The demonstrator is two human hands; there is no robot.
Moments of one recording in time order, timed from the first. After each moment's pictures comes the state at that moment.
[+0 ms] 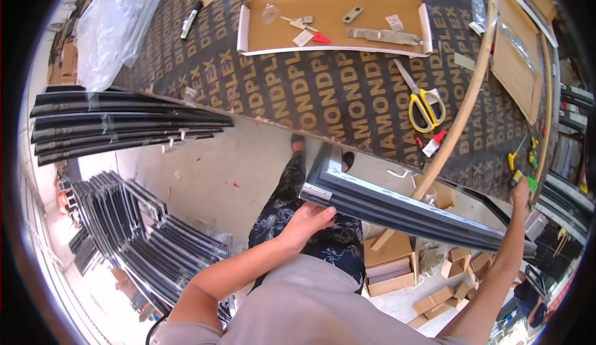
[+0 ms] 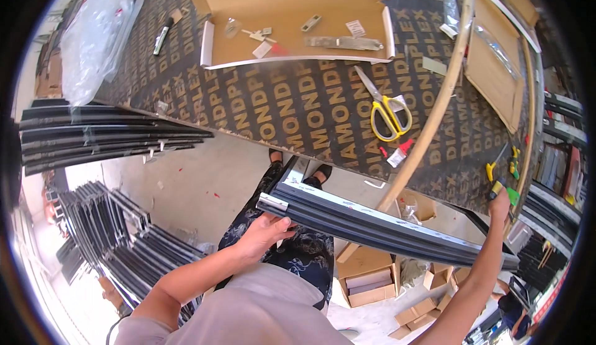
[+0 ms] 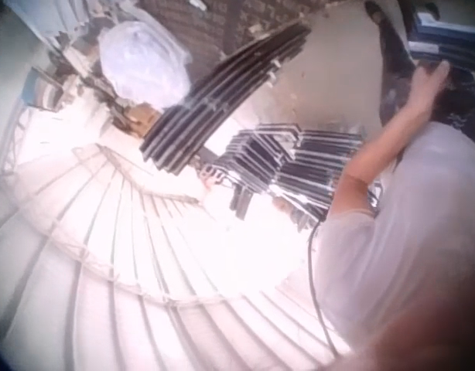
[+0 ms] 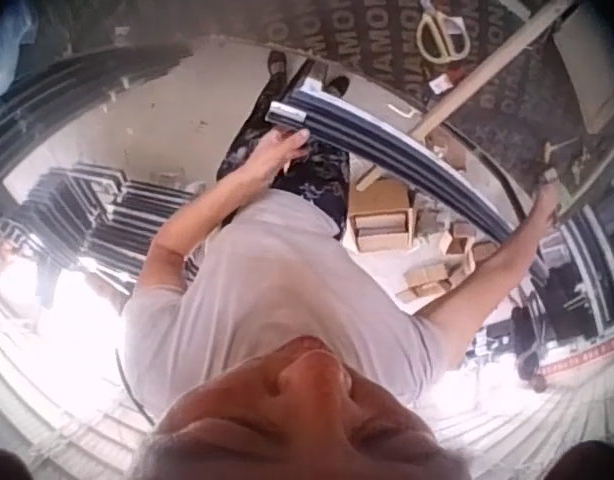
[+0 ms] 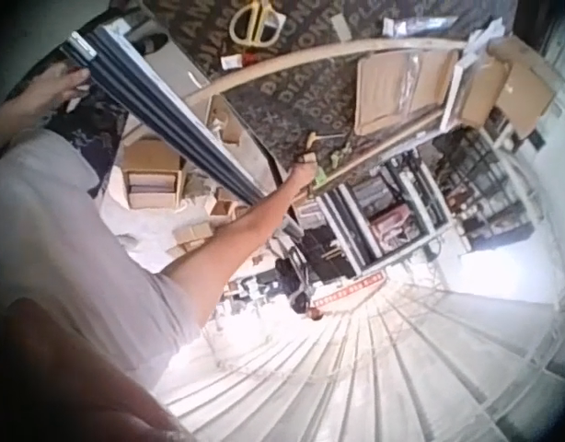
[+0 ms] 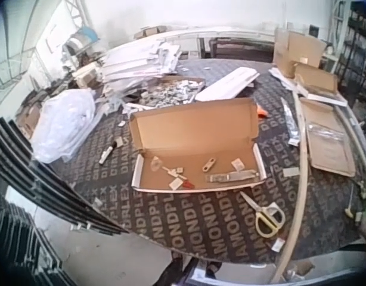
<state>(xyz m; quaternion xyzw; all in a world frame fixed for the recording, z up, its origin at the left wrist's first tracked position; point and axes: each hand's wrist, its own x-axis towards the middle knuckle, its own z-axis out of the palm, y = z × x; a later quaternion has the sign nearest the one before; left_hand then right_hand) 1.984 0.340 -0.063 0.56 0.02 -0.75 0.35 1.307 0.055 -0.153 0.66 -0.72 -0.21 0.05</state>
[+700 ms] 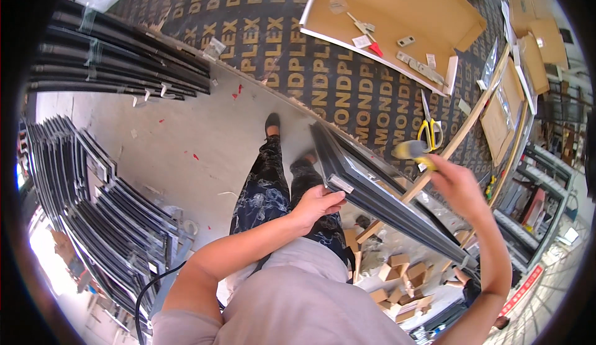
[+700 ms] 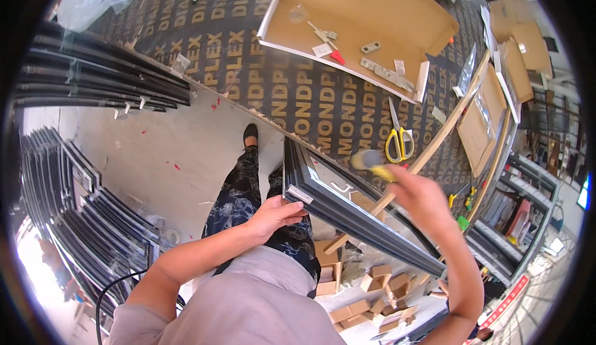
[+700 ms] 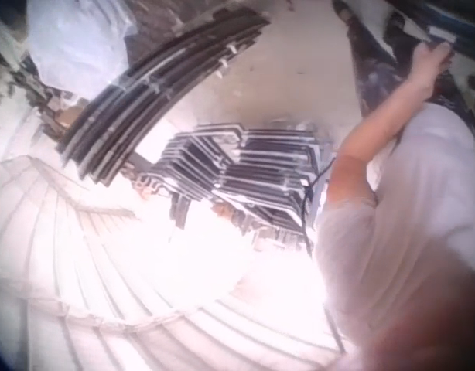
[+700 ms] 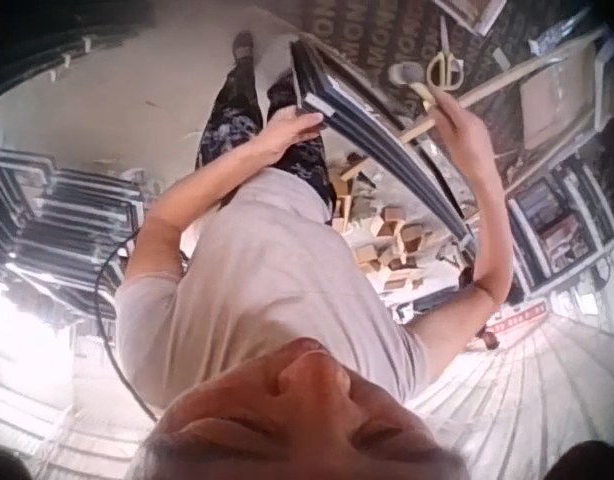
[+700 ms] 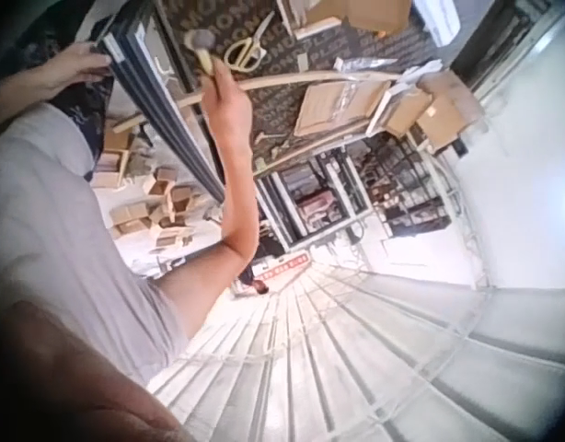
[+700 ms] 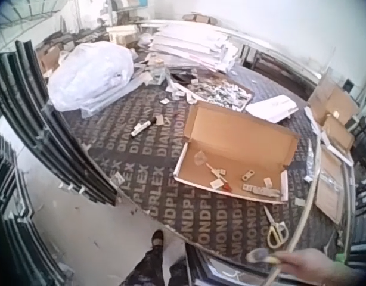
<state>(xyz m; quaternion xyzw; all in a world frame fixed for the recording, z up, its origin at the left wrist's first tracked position) 2.003 0.343 -0.078 0.44 0.12 -0.78 0.43 1.828 0.100 0.069 0.83 -0.39 -0.19 -0.34</state>
